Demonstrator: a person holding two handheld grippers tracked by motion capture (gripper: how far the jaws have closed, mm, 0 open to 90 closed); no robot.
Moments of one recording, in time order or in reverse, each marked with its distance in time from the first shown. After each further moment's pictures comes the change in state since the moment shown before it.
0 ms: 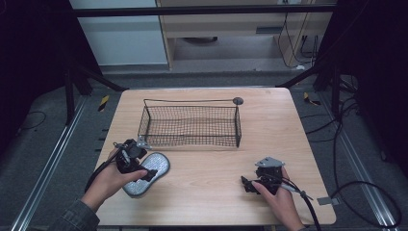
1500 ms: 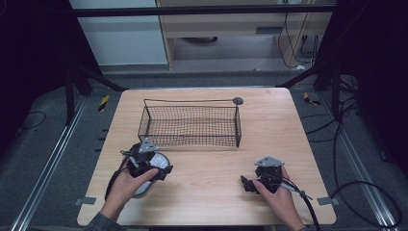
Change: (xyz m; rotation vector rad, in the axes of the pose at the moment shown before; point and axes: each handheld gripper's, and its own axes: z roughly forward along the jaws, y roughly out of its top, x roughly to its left) left arm -0.013 -0.006 0.027 -0.273 -0.069 -0.075; right arm 0.001 0.001 0.001 -0.001 -0.005 0.005
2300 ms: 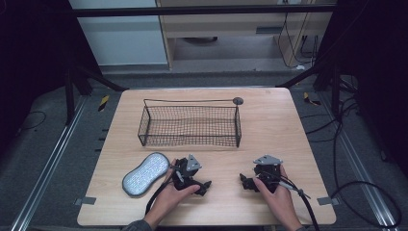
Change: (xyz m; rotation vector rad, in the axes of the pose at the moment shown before) left arm -0.095 0.005 0.110 -0.053 -0.099 0.117; right arm 0.001 0.004 0.004 0.001 -0.018 0.018
